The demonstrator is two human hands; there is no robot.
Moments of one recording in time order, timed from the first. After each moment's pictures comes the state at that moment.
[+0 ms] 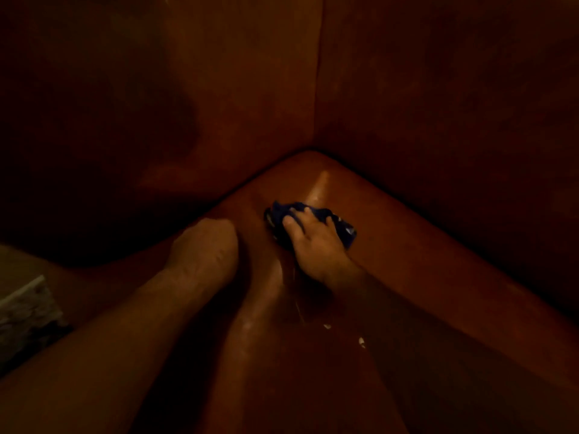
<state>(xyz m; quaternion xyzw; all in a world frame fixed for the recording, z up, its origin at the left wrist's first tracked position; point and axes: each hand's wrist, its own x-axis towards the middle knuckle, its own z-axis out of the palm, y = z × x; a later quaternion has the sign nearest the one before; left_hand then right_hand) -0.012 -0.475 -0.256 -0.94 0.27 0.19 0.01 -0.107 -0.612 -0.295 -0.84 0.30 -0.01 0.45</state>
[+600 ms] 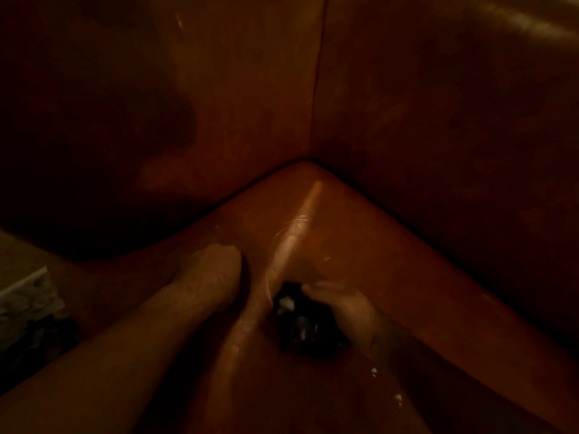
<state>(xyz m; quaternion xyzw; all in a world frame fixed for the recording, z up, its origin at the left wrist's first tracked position) -0.037 -0.466 -0.253 -0.91 0.31 0.27 0.02 -0.200 -0.596 -0.269 -0.60 0.32 0.06 0.73</state>
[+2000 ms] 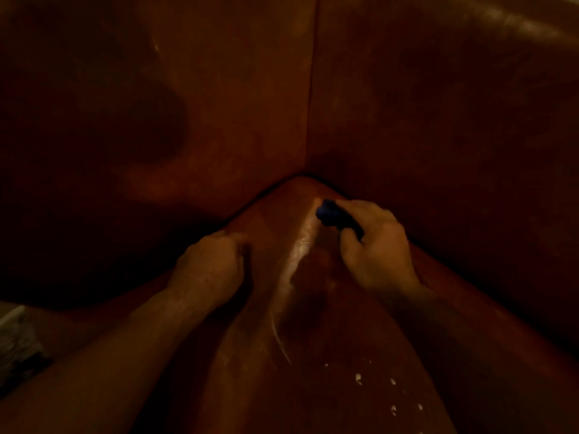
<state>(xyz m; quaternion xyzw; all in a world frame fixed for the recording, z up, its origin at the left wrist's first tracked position) 0.013 -0.491 -0.242 -0.91 0.33 0.19 -0.16 -0.129 -0.671 -0.245 -0.89 0.31 -0.17 0.30</state>
